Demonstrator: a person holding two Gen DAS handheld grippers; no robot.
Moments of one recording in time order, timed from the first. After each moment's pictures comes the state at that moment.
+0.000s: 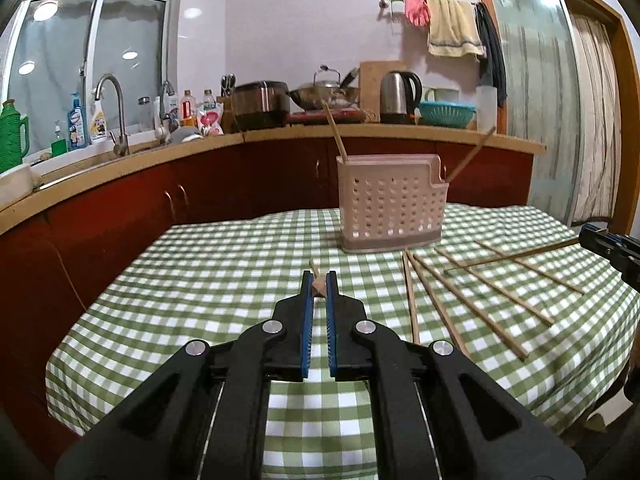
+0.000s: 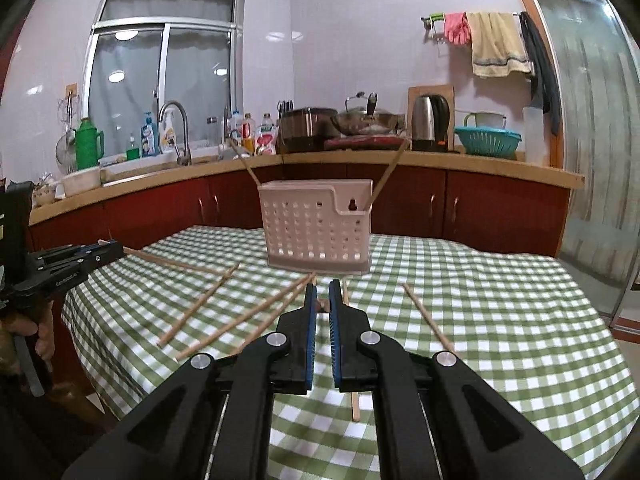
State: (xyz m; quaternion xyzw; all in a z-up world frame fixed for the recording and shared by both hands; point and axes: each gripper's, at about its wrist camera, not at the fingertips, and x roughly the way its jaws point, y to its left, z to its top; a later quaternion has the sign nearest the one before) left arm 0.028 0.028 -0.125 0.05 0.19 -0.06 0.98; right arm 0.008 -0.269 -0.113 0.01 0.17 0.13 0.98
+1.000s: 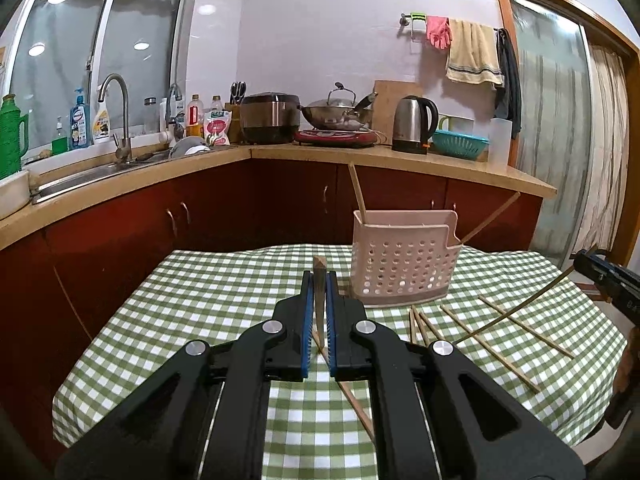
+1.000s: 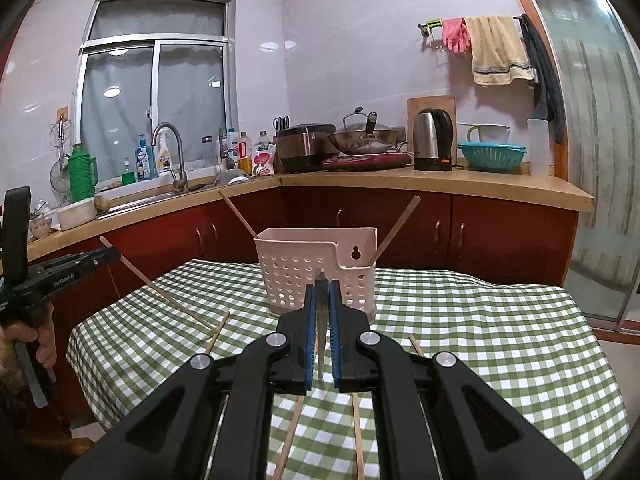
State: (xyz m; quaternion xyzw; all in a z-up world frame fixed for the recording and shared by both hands) left arm 0.075 0.041 -0.063 0.01 0.19 -0.06 0.98; right arm 0.055 -0.262 -0.067 0.03 0.17 0.13 0.98
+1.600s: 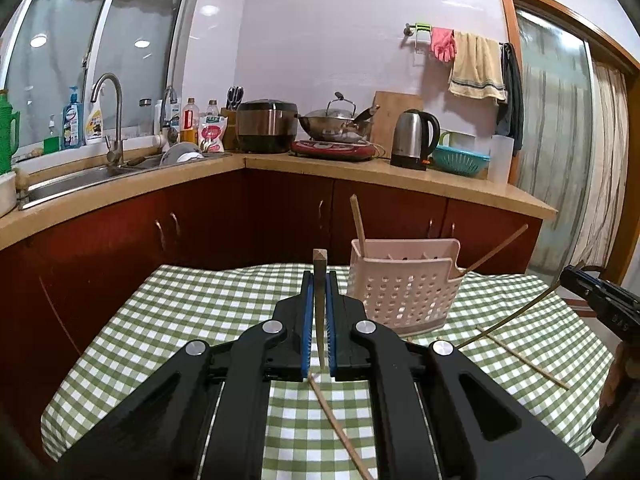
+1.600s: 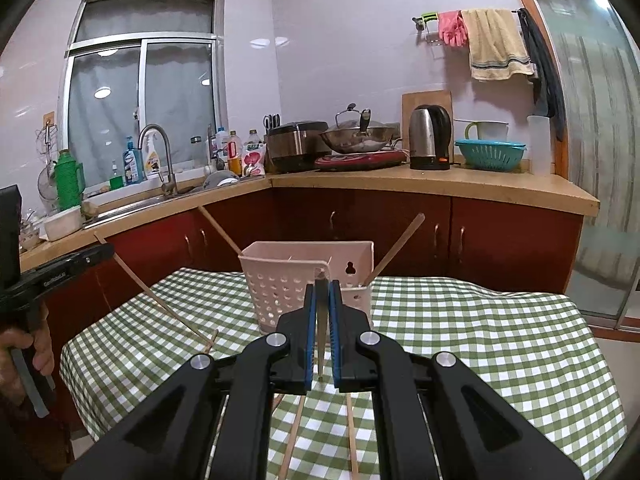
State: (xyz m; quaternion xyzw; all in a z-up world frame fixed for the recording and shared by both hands) left arm 0.109 0.041 -0.045 -0.01 0.18 -0.07 0.98; right arm 0.090 -0.259 -0.054 0.04 0.18 0.12 0.98
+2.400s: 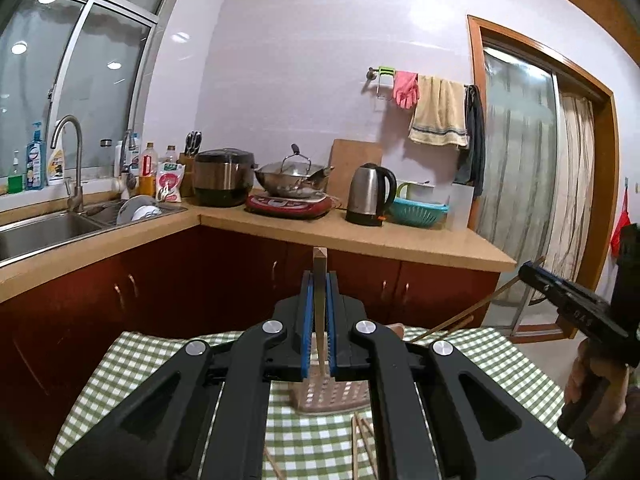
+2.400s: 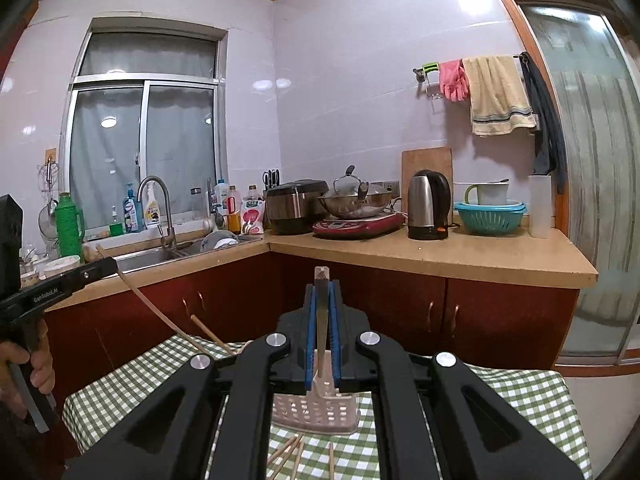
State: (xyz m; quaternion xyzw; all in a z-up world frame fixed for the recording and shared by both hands) left arm 0.137 0.009 0.051 -0.03 0.11 -0.15 0.98; right arm 0.124 -0.277 0.037 0.04 0.10 0.12 0.99
